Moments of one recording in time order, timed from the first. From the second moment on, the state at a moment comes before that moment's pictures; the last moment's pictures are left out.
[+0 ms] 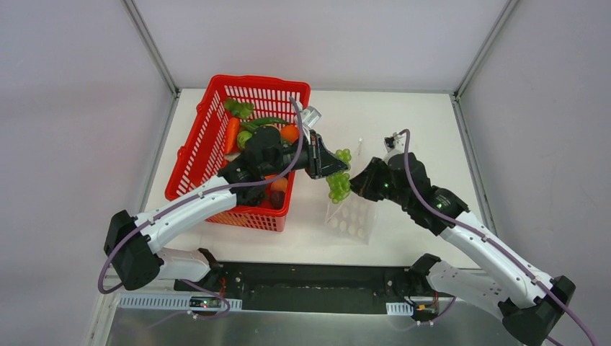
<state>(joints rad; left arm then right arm) -0.83 1.28 1.06 0.18 0.41 -0.62 0.74 0.89 0.88 -0.52 0.01 0.87</state>
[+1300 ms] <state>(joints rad) -0.94 1.40 1.24 -0.34 0.02 -0.37 0.74 0.82 0.88 -0.51 -0.06 0.88</state>
